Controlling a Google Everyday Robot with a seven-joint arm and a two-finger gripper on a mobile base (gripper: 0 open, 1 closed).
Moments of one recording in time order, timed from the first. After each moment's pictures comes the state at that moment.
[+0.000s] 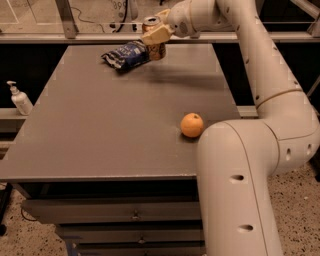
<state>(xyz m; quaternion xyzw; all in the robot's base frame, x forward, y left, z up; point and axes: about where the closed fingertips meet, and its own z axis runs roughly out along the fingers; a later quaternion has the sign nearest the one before) 0.815 0.018 0.956 -0.55 0.61 0.25 0.51</state>
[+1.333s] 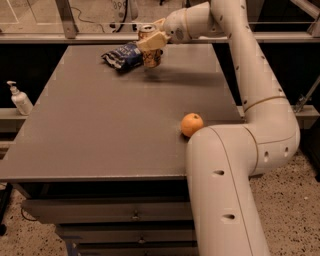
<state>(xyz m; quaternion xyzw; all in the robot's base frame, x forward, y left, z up) 0.813 0.032 0.931 -0.54 0.62 0.30 0.48</state>
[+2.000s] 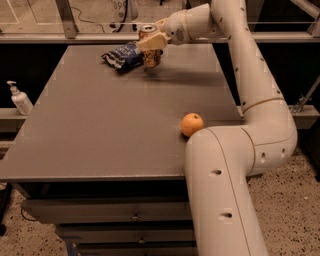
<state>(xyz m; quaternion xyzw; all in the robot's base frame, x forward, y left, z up) 0.815 0.032 0.928 -0.54 0.62 0.31 0.48</state>
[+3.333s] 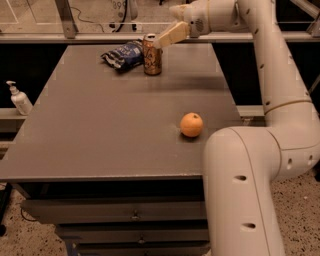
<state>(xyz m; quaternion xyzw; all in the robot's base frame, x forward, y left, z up) 0.798 -0.014 0.970 -0.52 0.61 0.31 0.51</state>
